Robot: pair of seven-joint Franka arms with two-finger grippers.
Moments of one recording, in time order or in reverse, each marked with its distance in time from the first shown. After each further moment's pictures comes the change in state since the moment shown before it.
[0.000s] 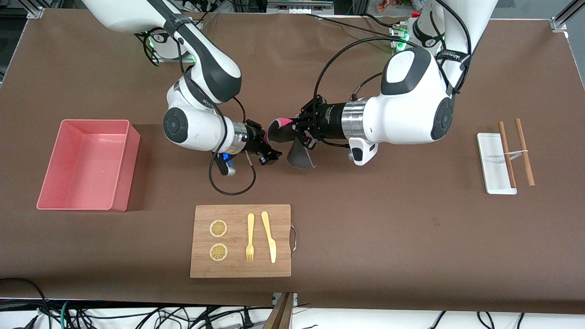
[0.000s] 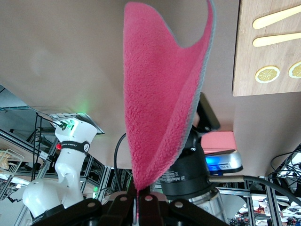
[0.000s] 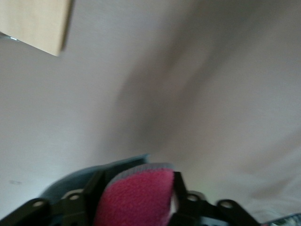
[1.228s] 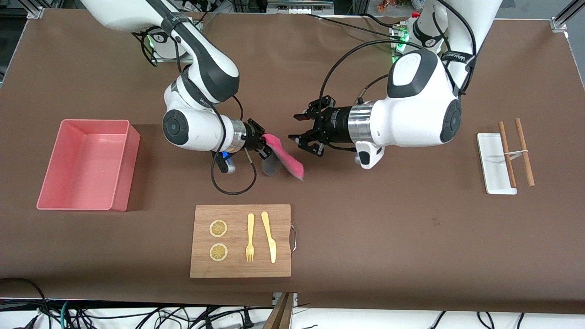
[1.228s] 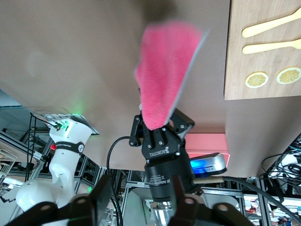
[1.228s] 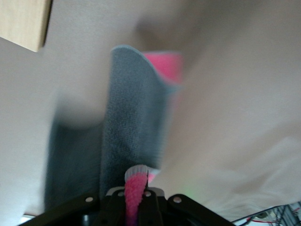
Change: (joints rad) left arm 0.021 0.000 0.013 0.006 0.000 0.000 -0.001; right arm -0.008 -0.004 0.000 0.008 0.000 -0.067 -0.017
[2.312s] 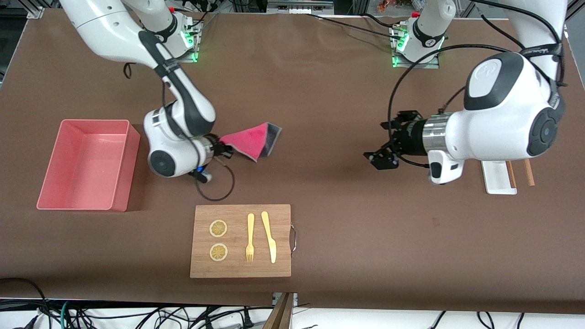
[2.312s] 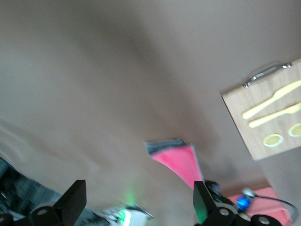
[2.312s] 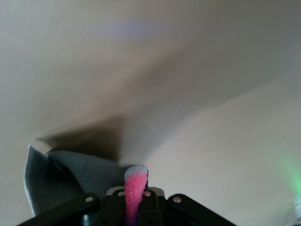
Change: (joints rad) left arm 0.218 -0.045 0.007 0.032 0.383 -0.346 0.438; right arm -0.007 0.051 -0.282 -0.156 -0.120 -0.187 -0.647
